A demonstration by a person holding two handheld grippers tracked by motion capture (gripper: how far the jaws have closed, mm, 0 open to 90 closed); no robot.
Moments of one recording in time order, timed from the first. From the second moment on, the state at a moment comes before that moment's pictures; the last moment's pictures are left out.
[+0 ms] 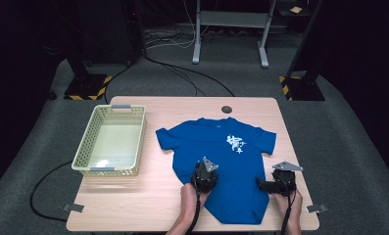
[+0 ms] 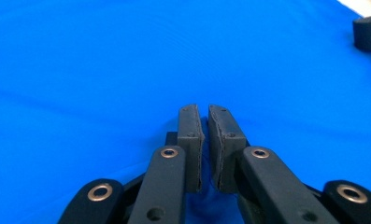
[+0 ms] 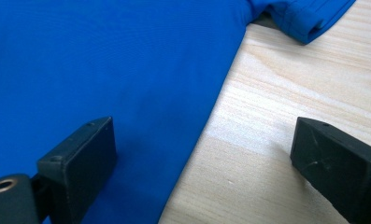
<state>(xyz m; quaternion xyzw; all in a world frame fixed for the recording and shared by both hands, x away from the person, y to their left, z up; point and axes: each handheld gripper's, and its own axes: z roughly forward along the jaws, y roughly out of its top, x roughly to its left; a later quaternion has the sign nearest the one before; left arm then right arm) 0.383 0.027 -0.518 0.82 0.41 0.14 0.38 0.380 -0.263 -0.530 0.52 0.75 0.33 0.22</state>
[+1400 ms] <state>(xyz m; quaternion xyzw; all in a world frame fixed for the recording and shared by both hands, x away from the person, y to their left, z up) 0.357 0.065 -0.499 0.79 0.42 0.17 0.41 0.380 -0.264 -0.530 0.53 0.75 0.34 0.23</state>
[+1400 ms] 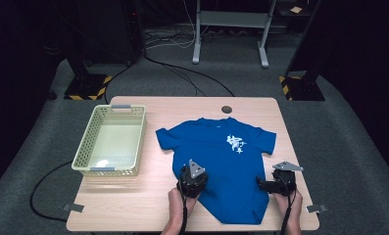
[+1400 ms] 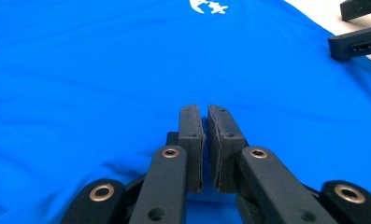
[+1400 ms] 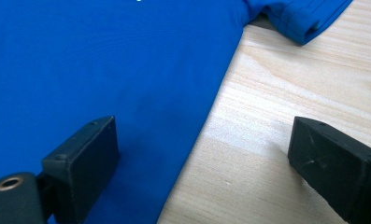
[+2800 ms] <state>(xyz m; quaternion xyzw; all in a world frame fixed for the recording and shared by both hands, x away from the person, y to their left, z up) 0.329 0.093 -0.492 0.78 0.42 0.18 0.43 0.380 -0.264 -0.530 0.53 0.75 0.34 0.23</state>
